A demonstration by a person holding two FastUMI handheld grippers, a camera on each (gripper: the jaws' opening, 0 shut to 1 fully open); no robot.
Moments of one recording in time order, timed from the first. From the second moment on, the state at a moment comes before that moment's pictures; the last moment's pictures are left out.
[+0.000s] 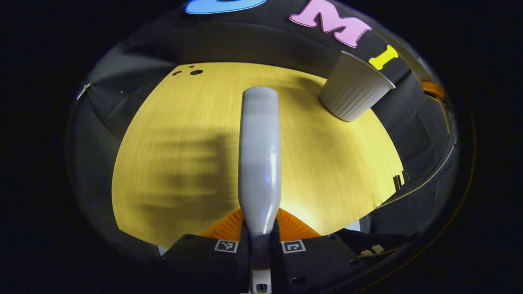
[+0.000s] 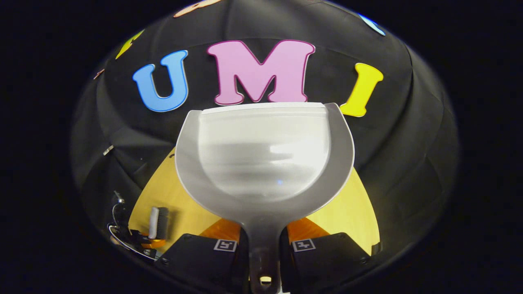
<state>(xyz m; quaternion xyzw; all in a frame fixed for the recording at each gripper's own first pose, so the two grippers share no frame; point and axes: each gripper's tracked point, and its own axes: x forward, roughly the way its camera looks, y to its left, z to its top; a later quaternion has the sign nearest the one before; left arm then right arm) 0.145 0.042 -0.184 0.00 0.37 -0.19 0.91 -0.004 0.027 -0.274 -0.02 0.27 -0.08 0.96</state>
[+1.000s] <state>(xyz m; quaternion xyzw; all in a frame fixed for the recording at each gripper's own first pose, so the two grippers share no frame) 0.143 0.049 -0.184 0.00 0.42 -0.10 0.90 -0.074 0.140 -0.526 0.04 0.50 0.02 0.87</state>
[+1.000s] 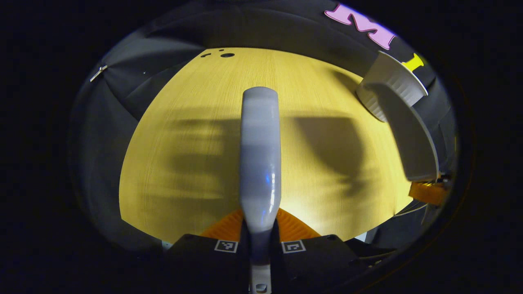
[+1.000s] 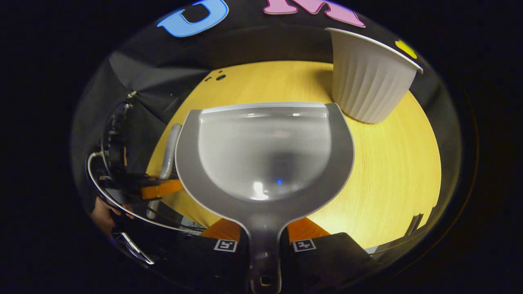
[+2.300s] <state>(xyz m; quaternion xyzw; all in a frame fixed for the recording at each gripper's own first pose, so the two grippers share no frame) 0.144 0.055 -0.174 0.09 0.47 -0.09 0.87 -0.045 0.143 -0.589 0.04 0.53 -0.01 0.85</state>
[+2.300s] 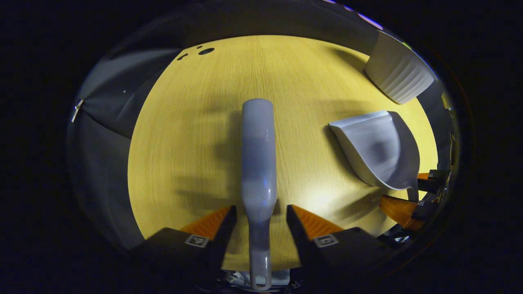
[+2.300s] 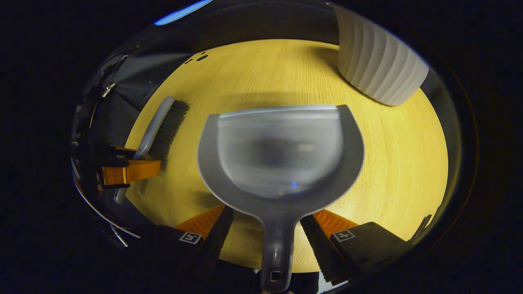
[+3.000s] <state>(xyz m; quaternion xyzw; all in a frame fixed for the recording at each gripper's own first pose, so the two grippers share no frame) 0.085 0.028 -0.062 0.04 0.30 -0.11 0.95 -0.037 0.136 -0.411 0.03 0.33 -0.02 0.94</state>
